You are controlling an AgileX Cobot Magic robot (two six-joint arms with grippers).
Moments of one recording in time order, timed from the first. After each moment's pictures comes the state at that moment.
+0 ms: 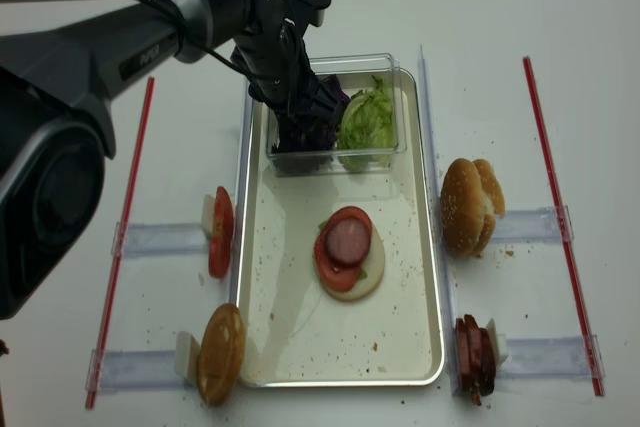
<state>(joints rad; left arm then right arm) -0.46 2.13 -1.67 -0.07 0.84 0.10 0.05 -0.02 -0.48 0.05 1.13 0.04</state>
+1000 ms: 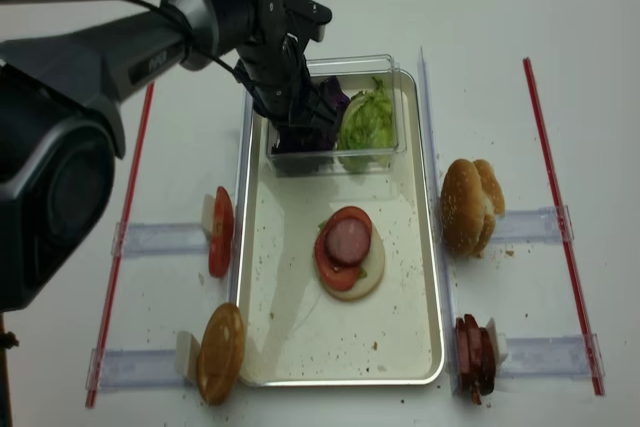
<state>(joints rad) -0.46 2.17 -1.67 -0.09 0.87 0.10 0.05 -0.02 -0.48 0.05 1.13 0.04</state>
